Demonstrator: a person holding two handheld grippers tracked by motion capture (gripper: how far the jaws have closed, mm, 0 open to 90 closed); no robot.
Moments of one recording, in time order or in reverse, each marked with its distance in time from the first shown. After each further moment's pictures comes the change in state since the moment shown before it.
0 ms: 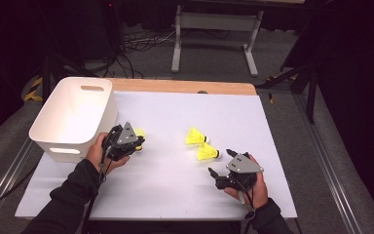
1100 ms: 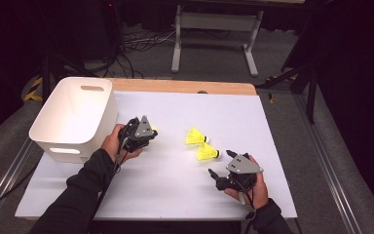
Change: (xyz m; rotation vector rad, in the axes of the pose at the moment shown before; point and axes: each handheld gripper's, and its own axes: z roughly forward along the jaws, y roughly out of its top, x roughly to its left) left arm 0.002 0.030 0.030 0.006 -0.018 0.080; right arm 0.000 -0.002 0.000 0.011 0.008 -0.010
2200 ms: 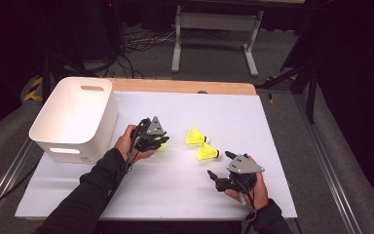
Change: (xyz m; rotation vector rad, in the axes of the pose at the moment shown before) left arm -0.006 0.011 0.028 0.005 -0.078 -0.048; right arm 0.001 0.000 -0.002 -0.005 0.045 0.029
